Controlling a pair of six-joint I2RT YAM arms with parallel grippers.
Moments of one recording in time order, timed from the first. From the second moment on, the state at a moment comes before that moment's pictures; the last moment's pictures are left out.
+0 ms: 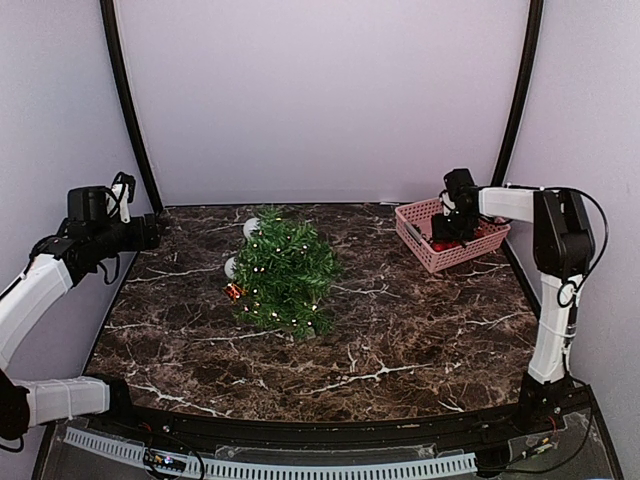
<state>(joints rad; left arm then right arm) -0.03 0.98 0.84 -0.33 0.05 -0.06 0.19 2.07 1.57 -0.49 0.12 0.13</state>
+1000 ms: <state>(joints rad) -0.03 0.97 0.83 -0.33 0.05 -0.06 0.31 1.45 0.94 -0.73 0.04 0.44</state>
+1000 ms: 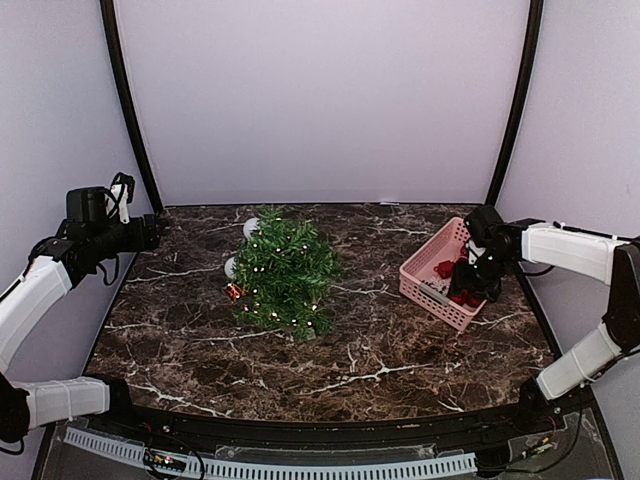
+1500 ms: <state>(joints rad) -0.03 0.96 0.83 -0.33 0.04 -0.06 0.22 1.56 1.13 -0.73 0.23 0.43</state>
